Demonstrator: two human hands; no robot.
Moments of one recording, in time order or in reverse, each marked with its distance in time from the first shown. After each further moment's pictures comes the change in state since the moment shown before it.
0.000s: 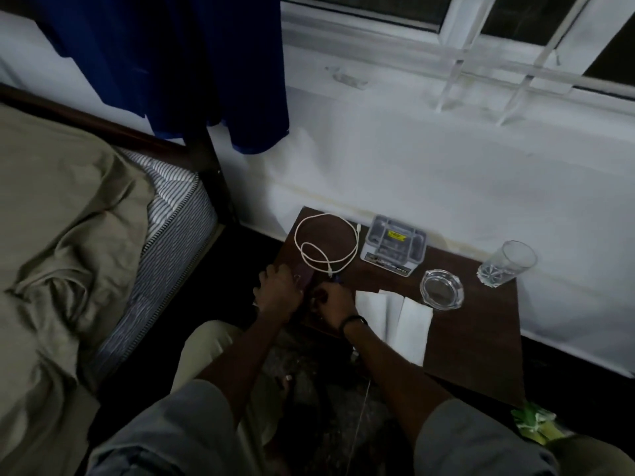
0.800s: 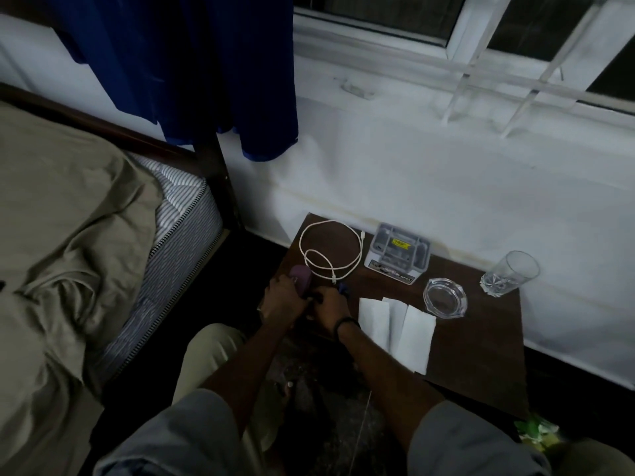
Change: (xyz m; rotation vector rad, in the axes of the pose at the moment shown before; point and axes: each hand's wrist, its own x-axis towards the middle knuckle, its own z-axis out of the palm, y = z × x) left_hand -0.006 0.002 -0.008 -0.166 -0.053 -0.083; right_hand 0.002 -0.028 0.006 0.165 -0.078 0.168
